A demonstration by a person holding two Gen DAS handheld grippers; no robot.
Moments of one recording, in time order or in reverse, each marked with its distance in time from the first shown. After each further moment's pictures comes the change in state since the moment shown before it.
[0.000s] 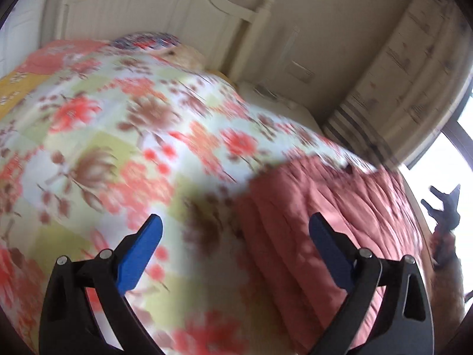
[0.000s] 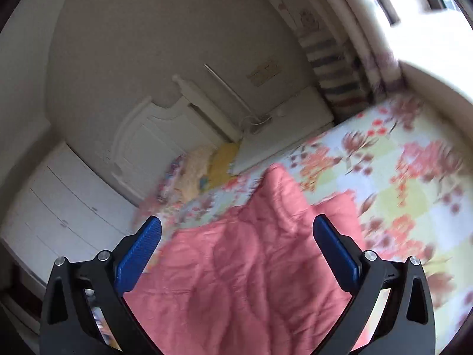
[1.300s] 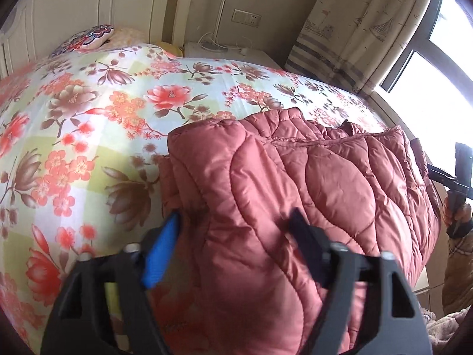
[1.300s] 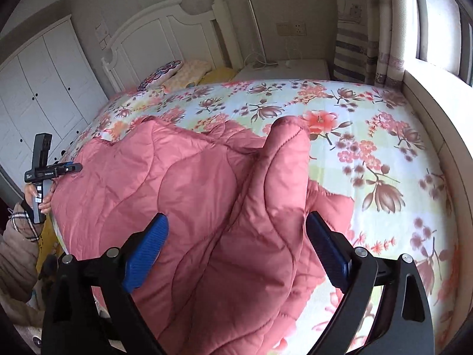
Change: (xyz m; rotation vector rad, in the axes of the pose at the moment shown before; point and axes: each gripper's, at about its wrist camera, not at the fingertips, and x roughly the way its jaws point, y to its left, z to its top) left arm 0.034 -0.063 -0.033 0.264 0.183 -0.026; right arm -0.071 0.055 -0.137 -0.369 0.281 -0.145
